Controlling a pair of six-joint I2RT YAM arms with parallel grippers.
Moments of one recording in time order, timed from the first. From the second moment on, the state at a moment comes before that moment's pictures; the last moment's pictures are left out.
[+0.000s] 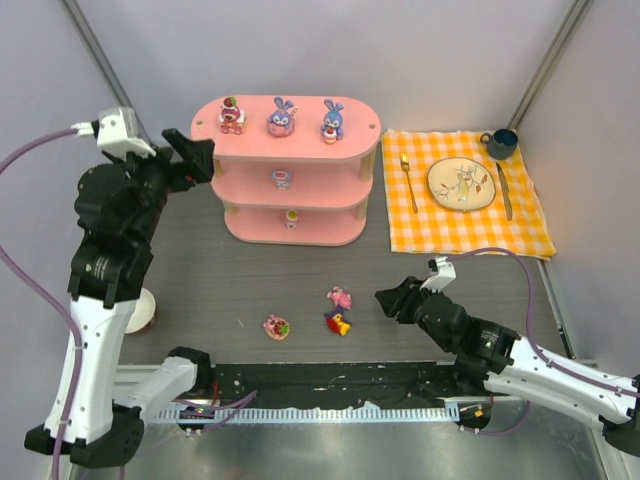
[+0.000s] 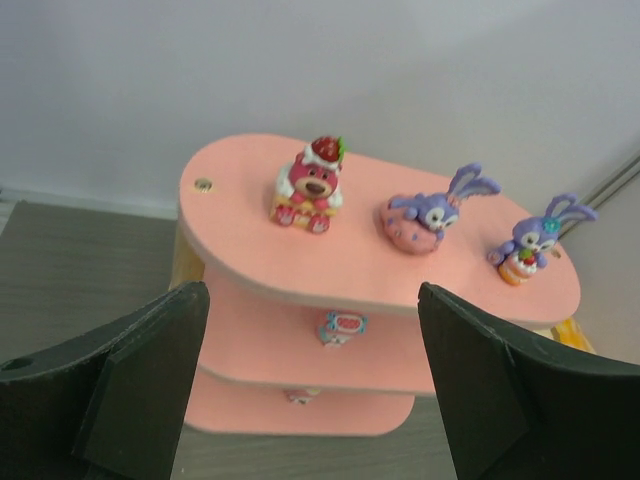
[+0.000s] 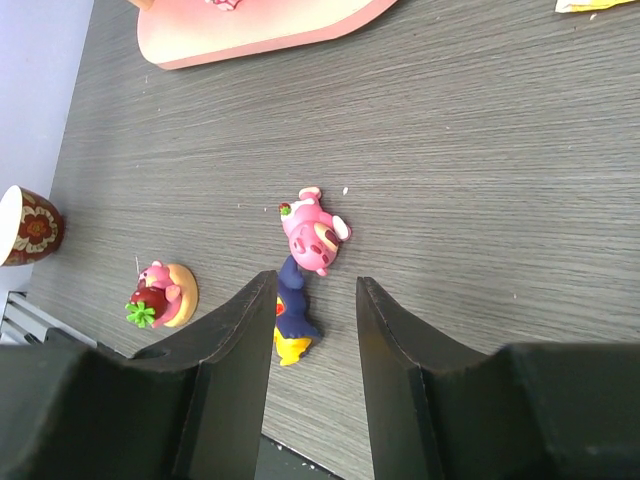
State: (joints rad) left arm -0.24 0.99 1.50 -0.45 -0.09 -0.33; right arm 1.05 0.46 0.30 -0.27 0.50 0.91
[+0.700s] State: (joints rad) left arm -0.37 0.73 0.79 -0.60 0.08 -0.66; right arm 1.05 0.56 0.30 -0.26 0.47 0.89
